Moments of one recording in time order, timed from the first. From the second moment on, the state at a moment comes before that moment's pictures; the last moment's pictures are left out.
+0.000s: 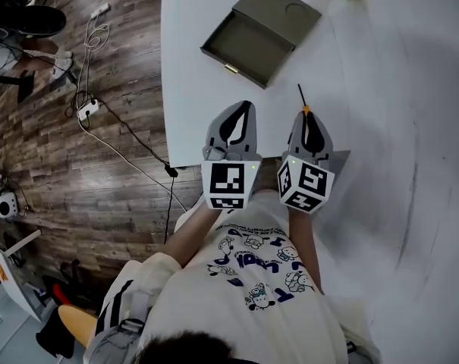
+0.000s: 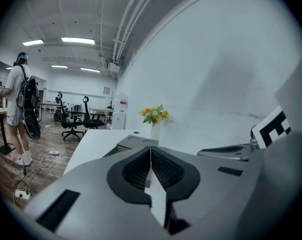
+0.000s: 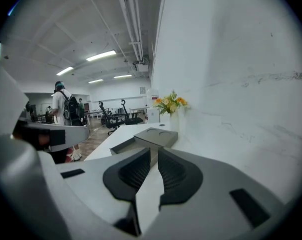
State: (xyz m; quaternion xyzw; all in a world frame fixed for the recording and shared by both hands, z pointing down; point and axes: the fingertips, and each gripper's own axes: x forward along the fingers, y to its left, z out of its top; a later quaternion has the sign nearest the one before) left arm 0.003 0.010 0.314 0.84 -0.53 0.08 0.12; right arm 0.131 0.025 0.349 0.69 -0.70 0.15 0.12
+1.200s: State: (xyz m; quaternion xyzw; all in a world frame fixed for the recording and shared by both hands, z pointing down) left arm 0.027 -0.043 0.388 0.85 -0.46 0.15 0.19; right arm 0.166 -0.015 0.424 0.71 -0.65 0.22 0.19
